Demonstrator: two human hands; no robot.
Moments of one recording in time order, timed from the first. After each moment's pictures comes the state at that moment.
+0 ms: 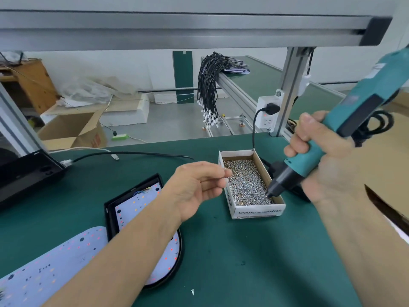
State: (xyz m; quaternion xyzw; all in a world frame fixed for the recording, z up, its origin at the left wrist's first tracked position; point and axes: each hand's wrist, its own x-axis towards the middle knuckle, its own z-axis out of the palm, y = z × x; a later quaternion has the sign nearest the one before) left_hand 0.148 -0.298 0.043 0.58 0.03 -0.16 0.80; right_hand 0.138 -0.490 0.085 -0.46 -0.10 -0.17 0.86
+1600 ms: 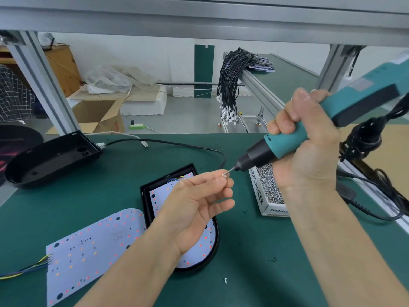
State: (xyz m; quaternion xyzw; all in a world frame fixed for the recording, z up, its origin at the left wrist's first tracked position) left_hand 0.090 -0.247 0.036 0.45 0.04 -0.12 0.88; right_hand 0.133 -0.386 0.101 -0.35 -0.18 -0.17 0.90
